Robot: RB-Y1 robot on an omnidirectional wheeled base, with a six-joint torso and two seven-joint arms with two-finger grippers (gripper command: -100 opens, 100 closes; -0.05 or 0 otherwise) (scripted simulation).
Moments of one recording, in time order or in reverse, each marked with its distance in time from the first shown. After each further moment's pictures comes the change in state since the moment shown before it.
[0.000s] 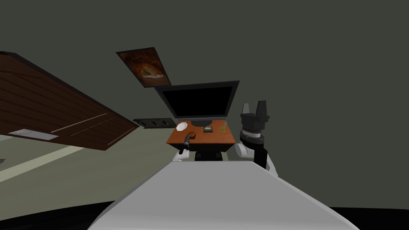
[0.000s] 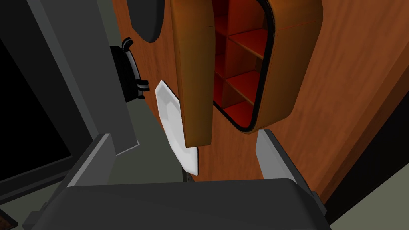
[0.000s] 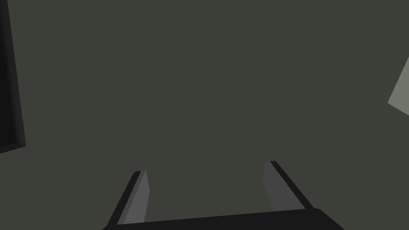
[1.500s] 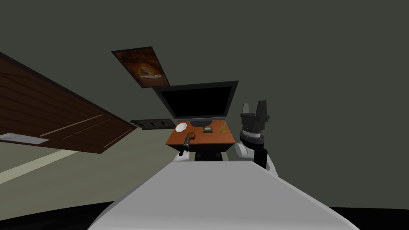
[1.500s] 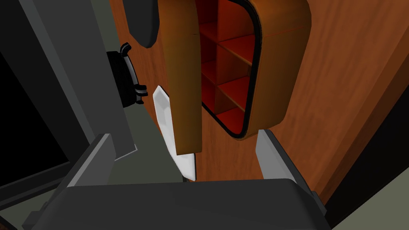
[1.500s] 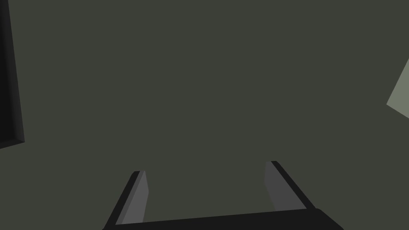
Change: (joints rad) left arm 0.006 -0.004 0.002 0.044 -0.001 -0.048 -0.002; right arm 0.000 0.000 0.000 0.000 0.000 0.000 0.000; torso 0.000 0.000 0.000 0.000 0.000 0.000
